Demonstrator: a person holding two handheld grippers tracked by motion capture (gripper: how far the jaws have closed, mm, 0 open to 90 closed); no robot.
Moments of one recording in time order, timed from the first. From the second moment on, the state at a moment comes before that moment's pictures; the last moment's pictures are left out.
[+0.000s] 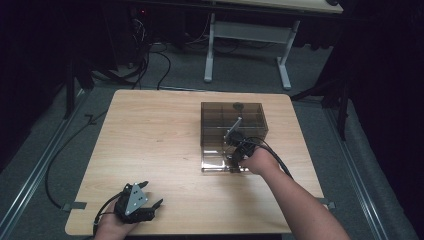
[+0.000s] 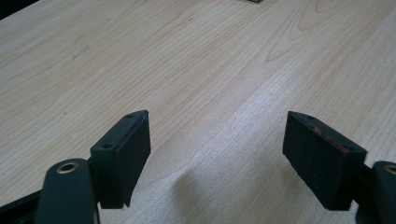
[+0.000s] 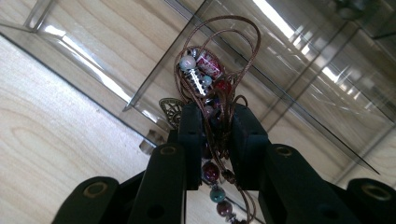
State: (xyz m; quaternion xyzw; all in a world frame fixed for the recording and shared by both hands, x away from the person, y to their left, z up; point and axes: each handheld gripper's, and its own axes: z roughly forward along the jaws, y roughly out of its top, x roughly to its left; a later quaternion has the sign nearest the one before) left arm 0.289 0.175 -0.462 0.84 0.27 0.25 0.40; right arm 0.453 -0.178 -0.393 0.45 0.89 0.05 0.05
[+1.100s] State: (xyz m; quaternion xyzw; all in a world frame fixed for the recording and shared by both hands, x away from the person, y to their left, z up) left arm 0.289 0.174 -0.462 0.85 0.26 0.25 0.39; right arm 0.461 -0.181 -0.390 0.50 0.86 0.09 0.05
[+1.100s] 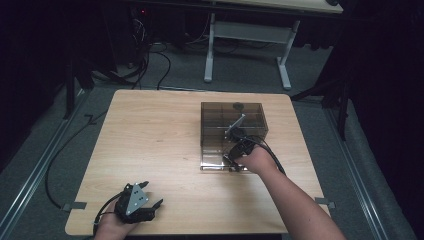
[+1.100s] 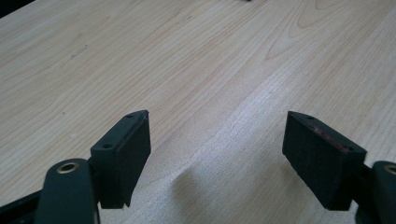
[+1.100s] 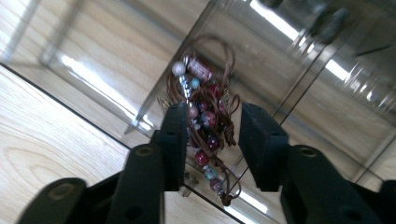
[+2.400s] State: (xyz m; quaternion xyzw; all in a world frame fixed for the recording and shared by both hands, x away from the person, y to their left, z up) left arm 0.289 0.173 -0.462 0.85 0.26 0.25 0.39; right arm 0.466 -0.190 -0.394 0.50 0.86 0.08 0.06
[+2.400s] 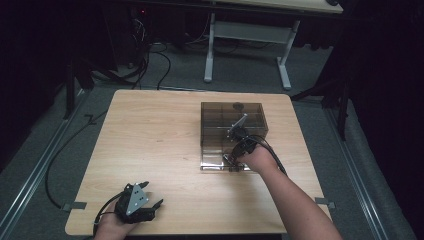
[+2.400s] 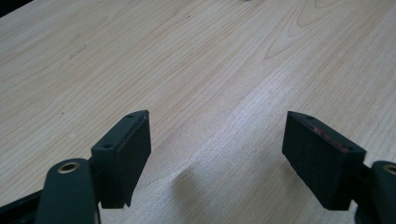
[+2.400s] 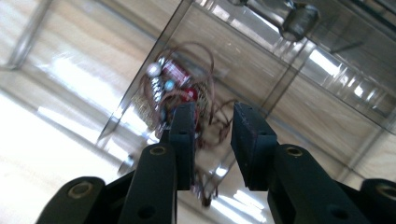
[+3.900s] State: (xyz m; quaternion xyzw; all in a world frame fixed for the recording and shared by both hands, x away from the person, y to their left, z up) left arm 0.289 0.176 -0.462 0.84 0.27 0.25 0.40; right arm 0.380 -0.271 -0.393 0.54 0.83 0.11 0.03
